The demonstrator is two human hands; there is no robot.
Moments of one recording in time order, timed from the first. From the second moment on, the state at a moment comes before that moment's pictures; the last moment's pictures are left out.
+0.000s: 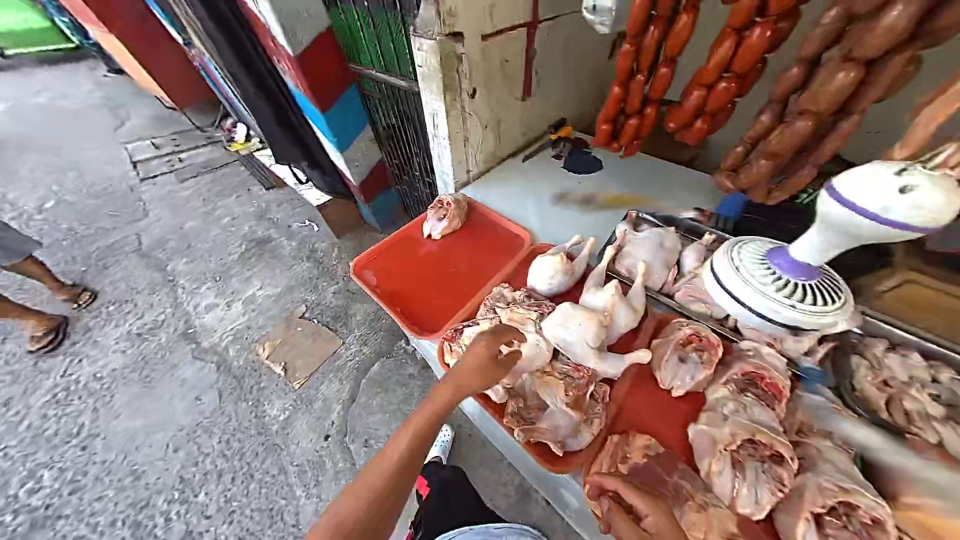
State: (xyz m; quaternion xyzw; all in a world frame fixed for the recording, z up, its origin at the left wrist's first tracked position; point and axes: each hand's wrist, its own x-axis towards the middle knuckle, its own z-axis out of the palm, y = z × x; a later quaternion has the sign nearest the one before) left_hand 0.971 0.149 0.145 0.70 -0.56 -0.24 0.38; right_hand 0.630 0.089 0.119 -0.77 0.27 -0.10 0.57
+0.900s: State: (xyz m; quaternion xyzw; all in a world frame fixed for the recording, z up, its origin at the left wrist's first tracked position) left_hand 1.404 -0.046 0.099 0.72 -0.68 0.01 0.12; right_hand 0.874 0.164 0.108 -0.67 0.45 -0.21 0.56
